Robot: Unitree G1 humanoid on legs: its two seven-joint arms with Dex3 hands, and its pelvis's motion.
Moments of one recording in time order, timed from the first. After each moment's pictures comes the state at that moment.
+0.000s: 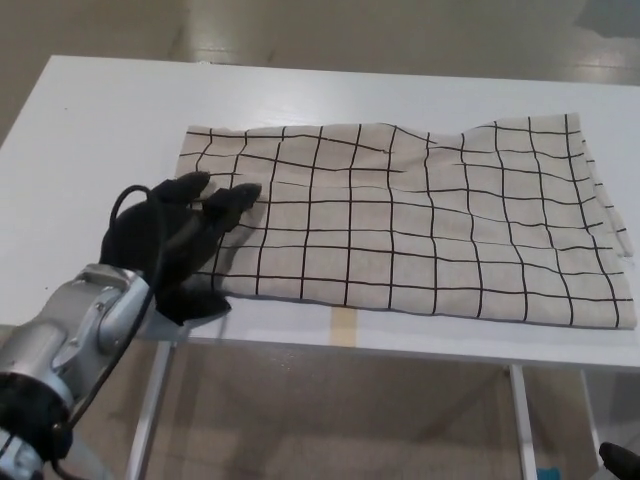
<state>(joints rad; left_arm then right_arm) -0.69 0.48 -0.45 0.85 0.80 -0.31 0.19 0.45 -0.06 -0.20 0.10 0.10 -0.20 0.09</state>
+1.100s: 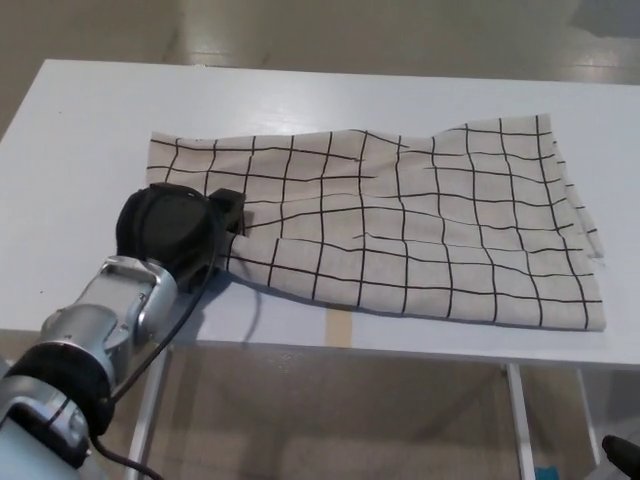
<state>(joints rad) -0.81 0.40 -0.61 1.10 0.87 -0.15 0.41 0.45 -0.06 -0.21 0.08 0.10 -0.21 0.10</state>
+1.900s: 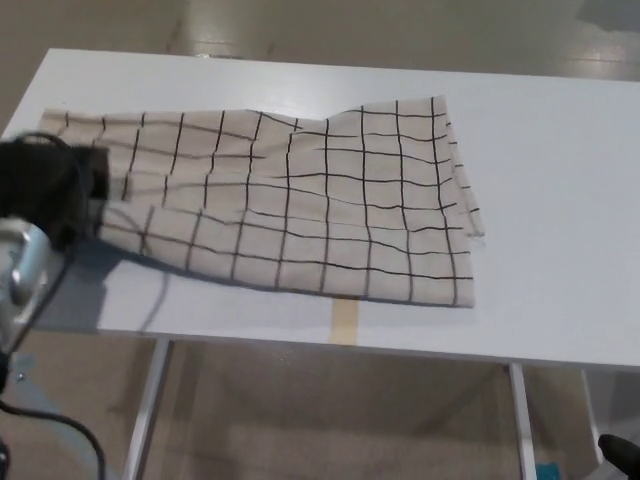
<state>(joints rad) -0.91 0.63 -0.50 1.19 0.82 -0.22 0.50 0.44 -0.07 -0.21 0.08 0.10 -0.21 0.11</state>
